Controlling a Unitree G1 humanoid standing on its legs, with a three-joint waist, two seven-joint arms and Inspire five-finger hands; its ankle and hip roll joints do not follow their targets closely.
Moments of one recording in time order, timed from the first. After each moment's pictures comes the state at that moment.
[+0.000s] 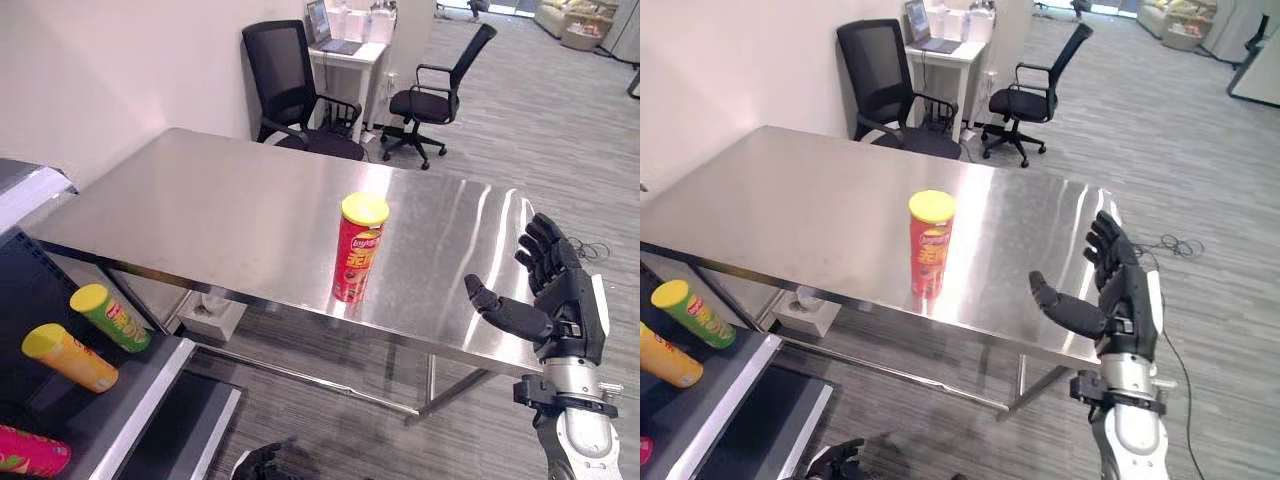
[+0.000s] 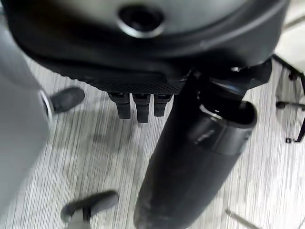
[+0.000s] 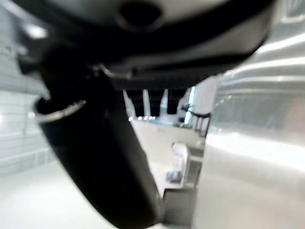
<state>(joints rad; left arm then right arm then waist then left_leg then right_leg) 0.09 0.14 -0.23 1.08 -0.12 -0.07 0.01 0.29 -0.37 -0.19 -0.36 0.29 -0.20 -0.13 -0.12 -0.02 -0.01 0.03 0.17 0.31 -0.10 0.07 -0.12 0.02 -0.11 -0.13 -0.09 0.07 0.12</state>
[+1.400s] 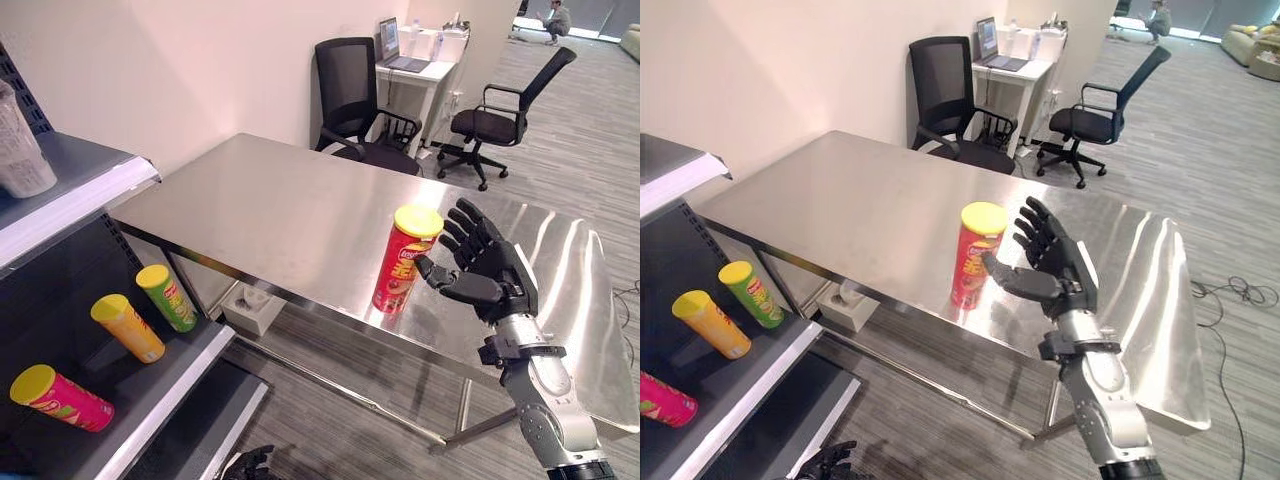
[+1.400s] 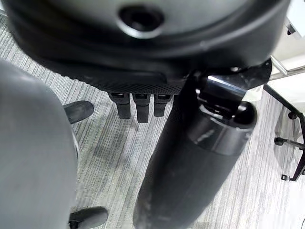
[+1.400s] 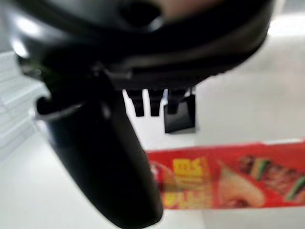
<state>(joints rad) 0.08 0.17 -0.21 1.08 -0.12 -0.07 -0.03 -0.02 -0.55 0.03 -0.11 0.68 -0.16 0.01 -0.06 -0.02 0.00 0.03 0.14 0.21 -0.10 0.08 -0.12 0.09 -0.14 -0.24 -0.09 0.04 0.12</state>
